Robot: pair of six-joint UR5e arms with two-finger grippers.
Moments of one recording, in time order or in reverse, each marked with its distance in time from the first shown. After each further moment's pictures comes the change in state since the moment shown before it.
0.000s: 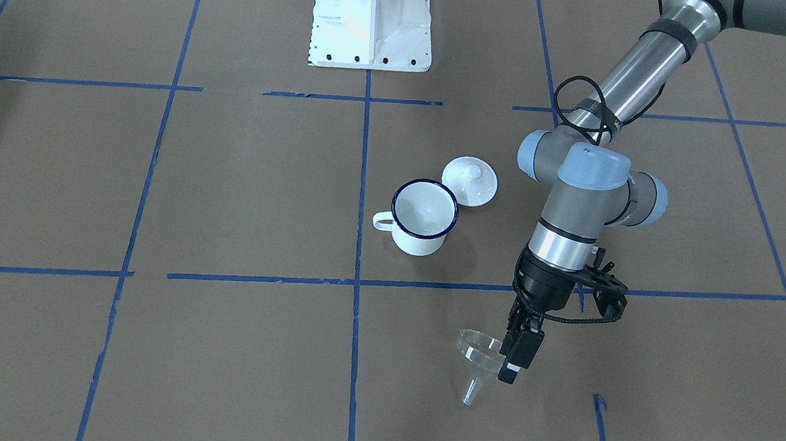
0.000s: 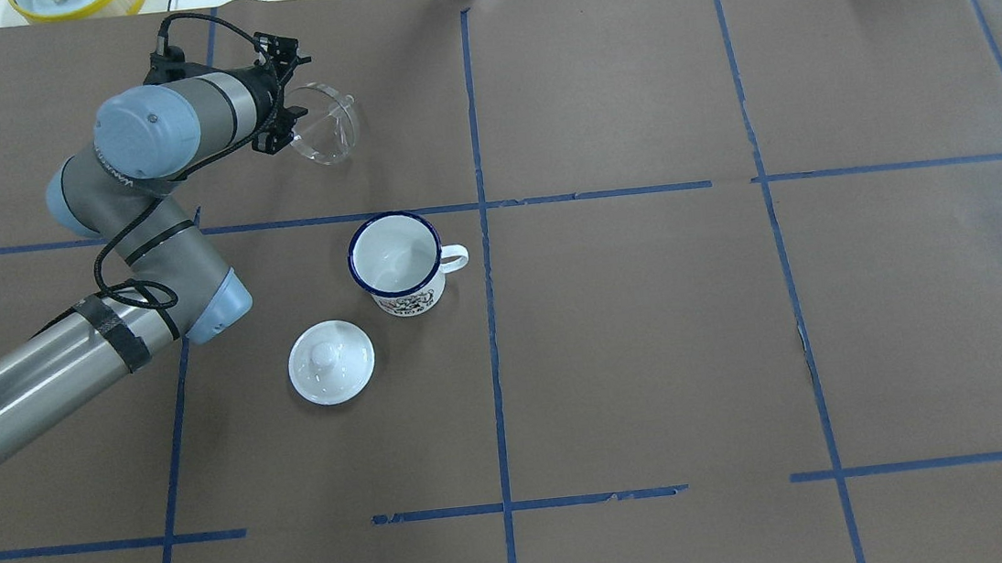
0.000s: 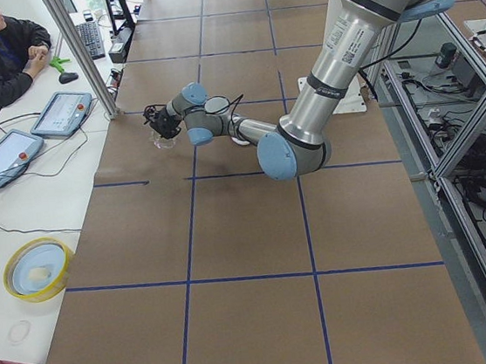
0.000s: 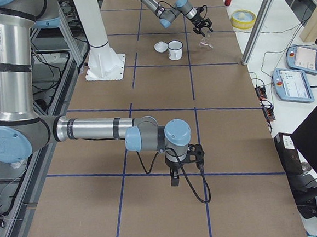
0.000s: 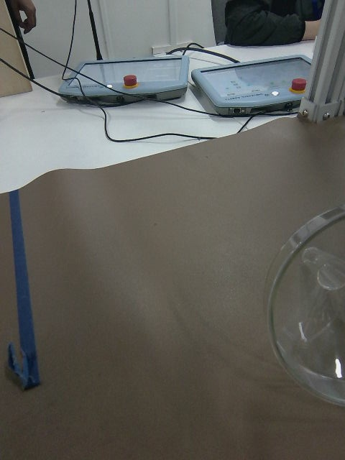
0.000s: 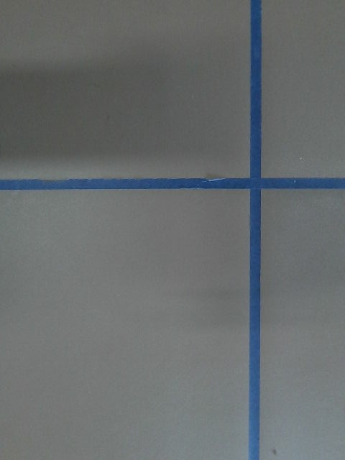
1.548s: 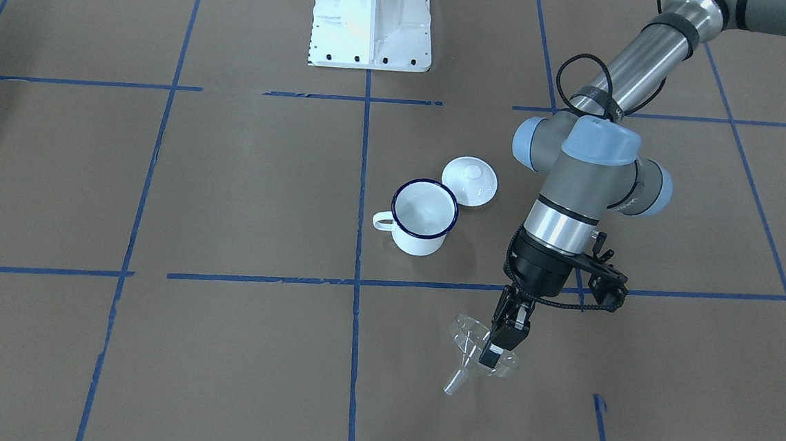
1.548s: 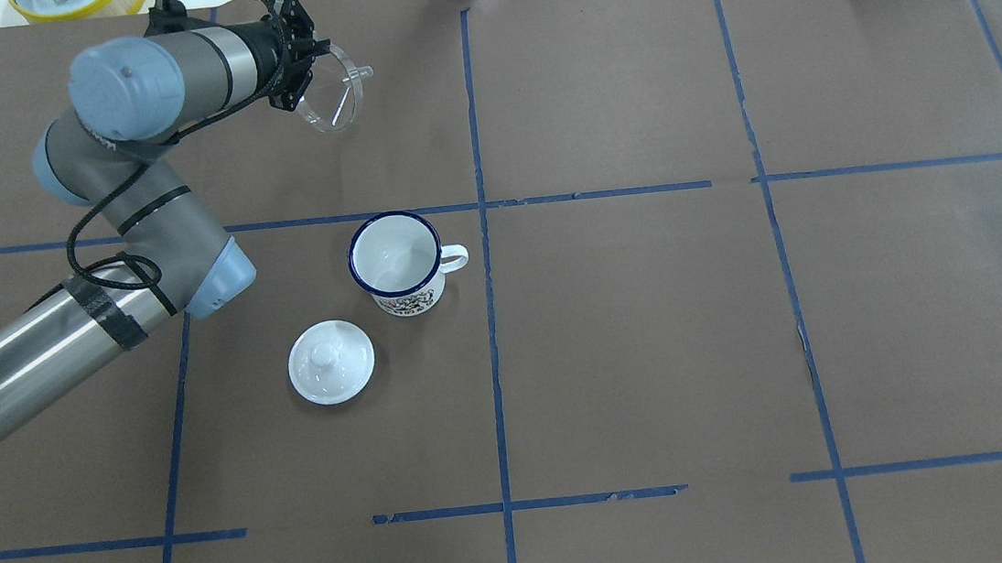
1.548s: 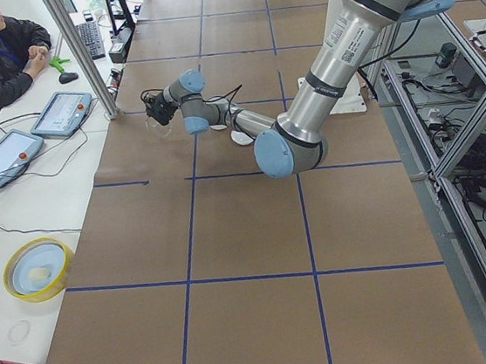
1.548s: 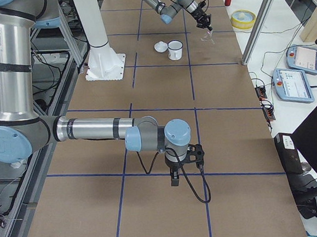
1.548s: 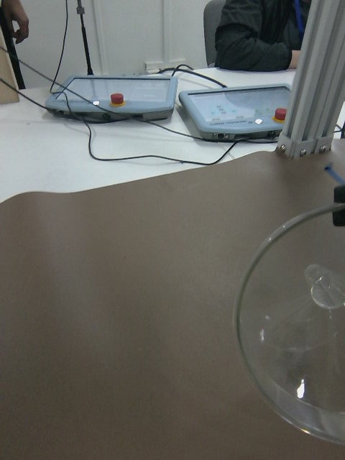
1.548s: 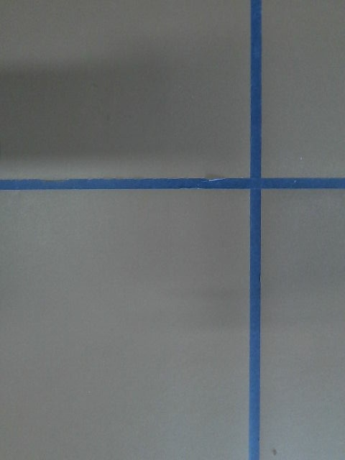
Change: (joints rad) left arm -0.045 -0.015 -0.172 0.095 -0.106 0.035; right arm 0.000 0.000 0.000 0.000 0.000 0.000
